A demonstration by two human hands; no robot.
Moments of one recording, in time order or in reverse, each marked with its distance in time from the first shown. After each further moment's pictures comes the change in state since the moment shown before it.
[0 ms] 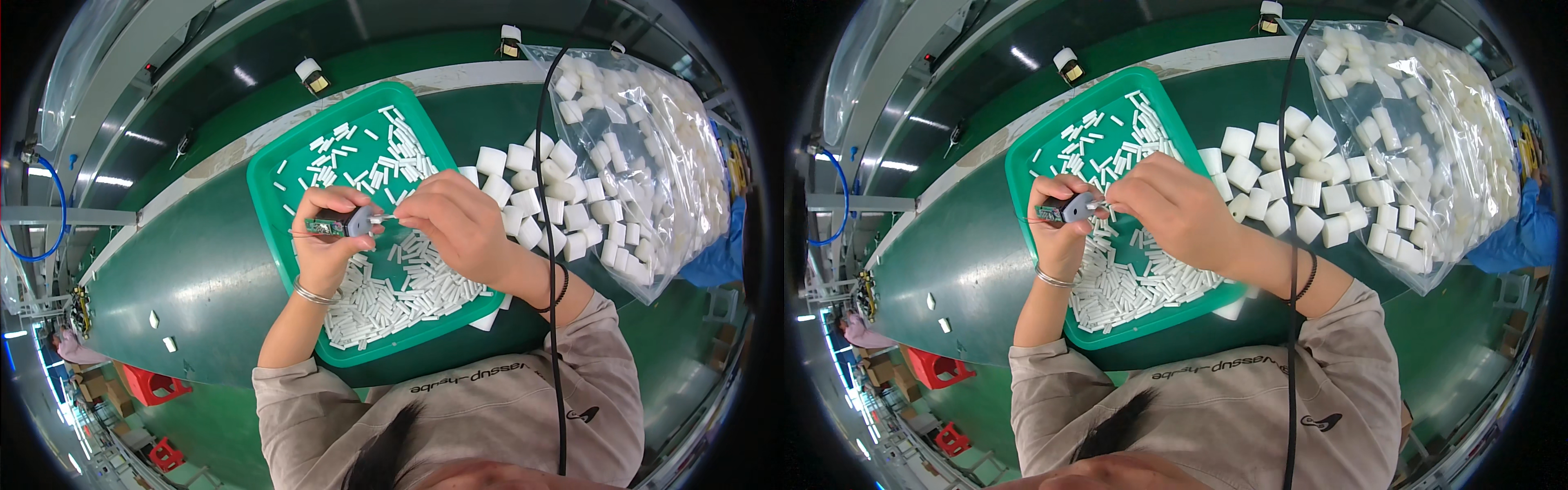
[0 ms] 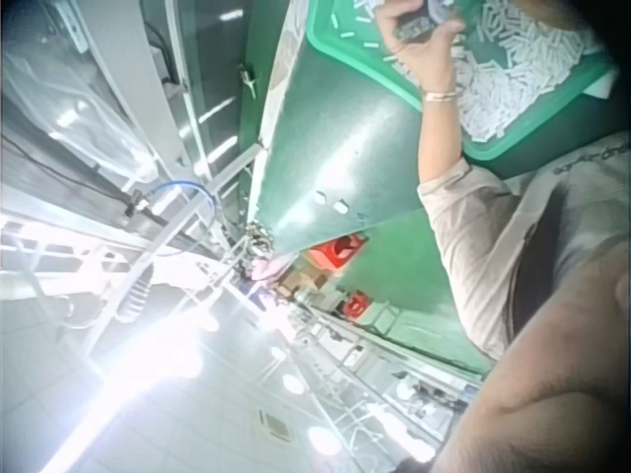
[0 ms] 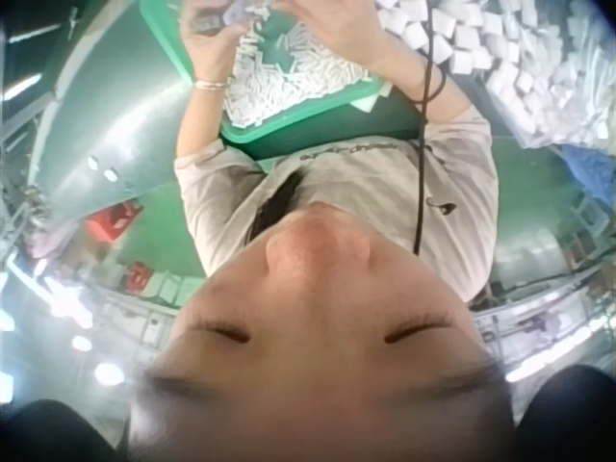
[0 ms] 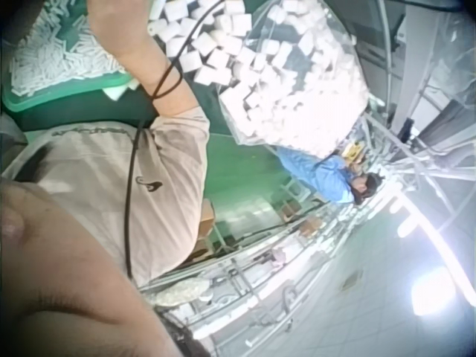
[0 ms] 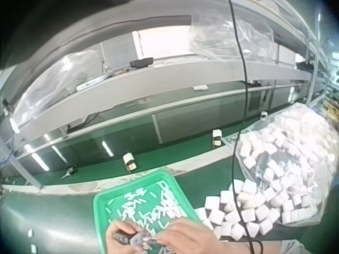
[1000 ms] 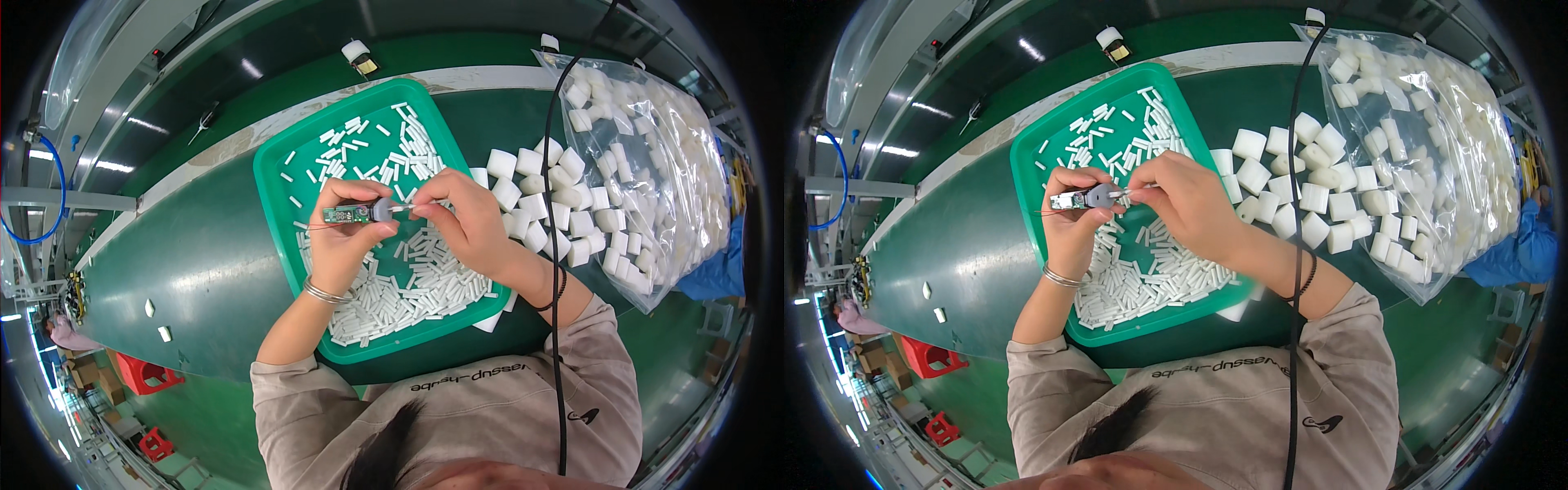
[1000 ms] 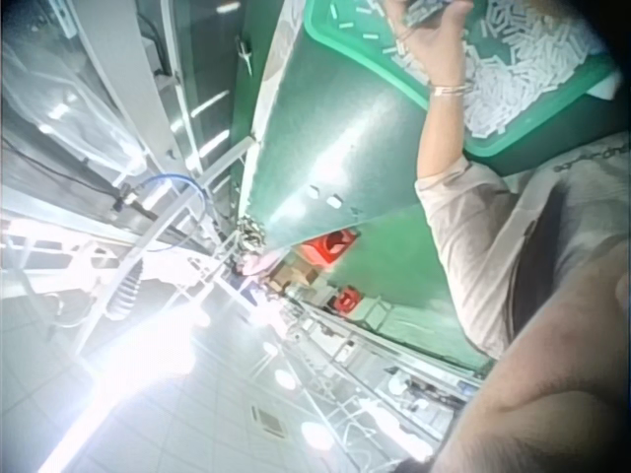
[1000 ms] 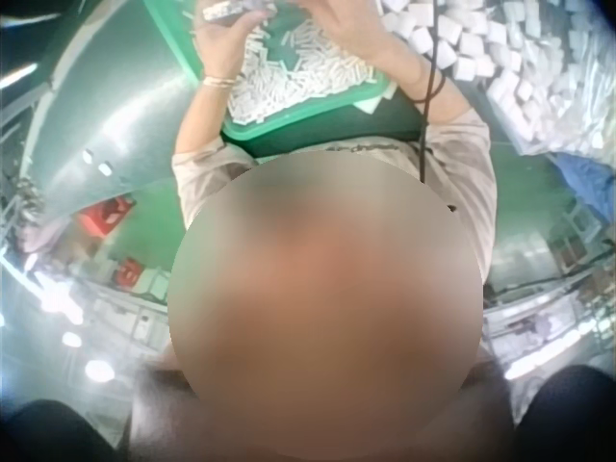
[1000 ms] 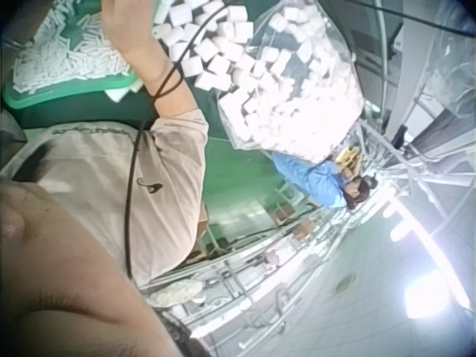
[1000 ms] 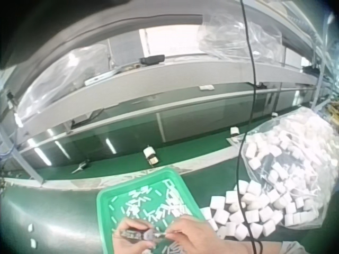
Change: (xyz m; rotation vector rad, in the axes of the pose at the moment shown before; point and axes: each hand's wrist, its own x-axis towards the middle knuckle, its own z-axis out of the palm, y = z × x) left_hand -0.004 0.003 0.007 0.104 0.086 -0.101; right_hand -0.011 0.011 0.011 0.233 -0.063 0.281
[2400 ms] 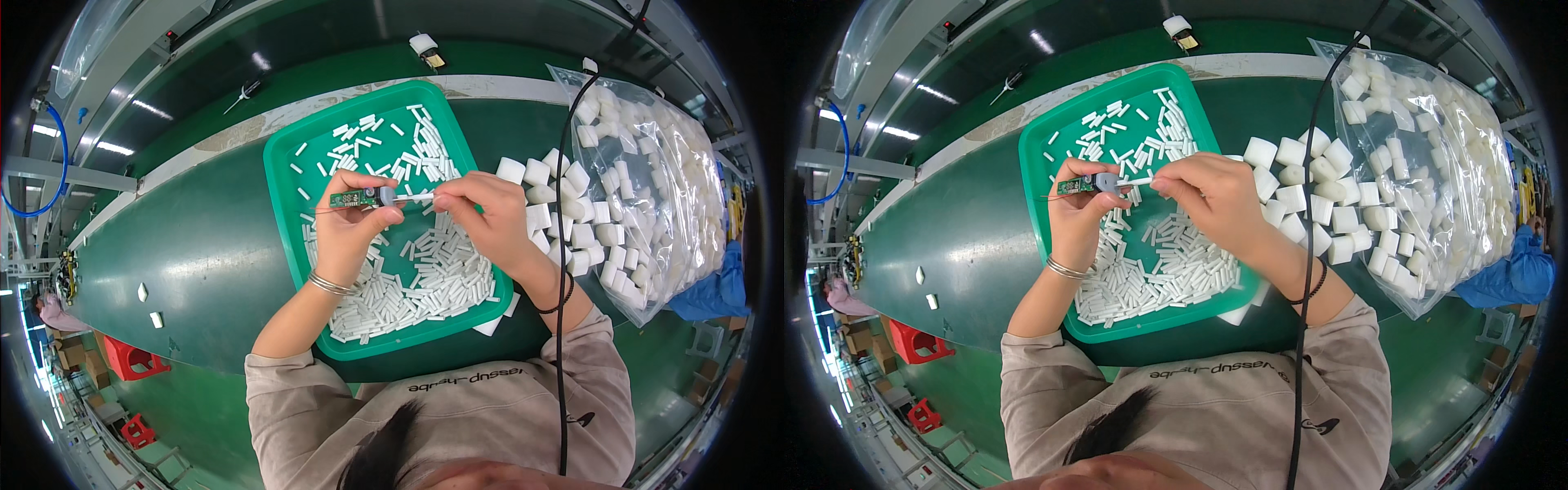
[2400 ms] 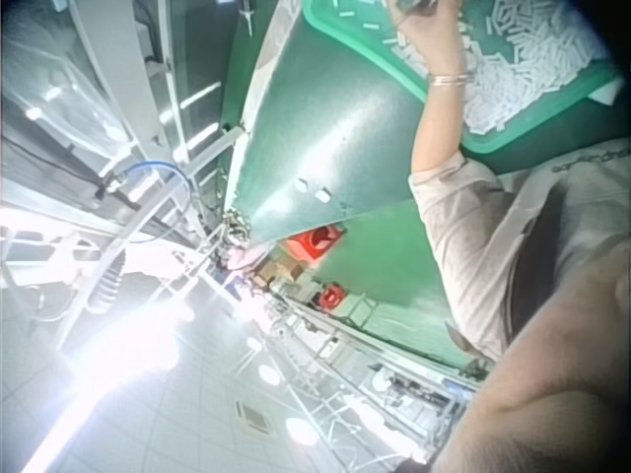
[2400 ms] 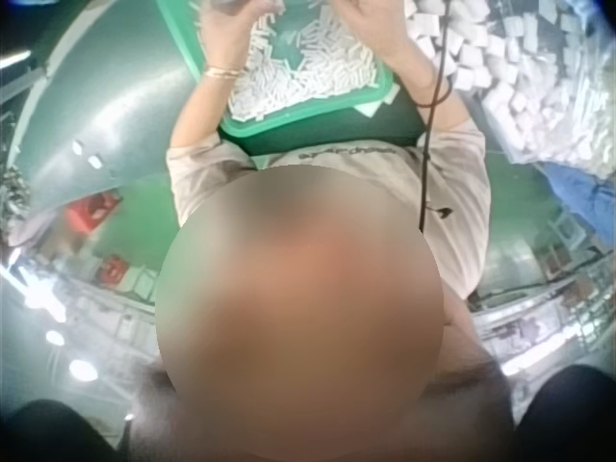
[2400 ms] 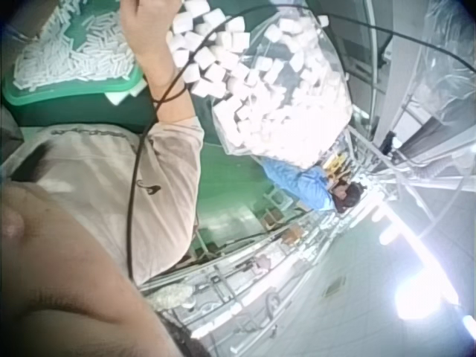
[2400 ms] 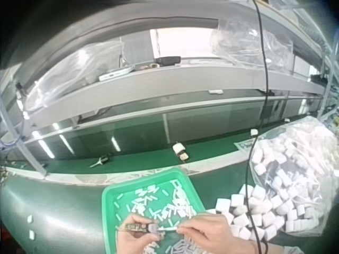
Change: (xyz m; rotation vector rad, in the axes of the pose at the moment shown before) left_hand 0.001 0.004 -0.003 -0.028 0.100 -0.070; right_hand 0.007 -0.003 -0.012 -0.185 -0.025 0.048
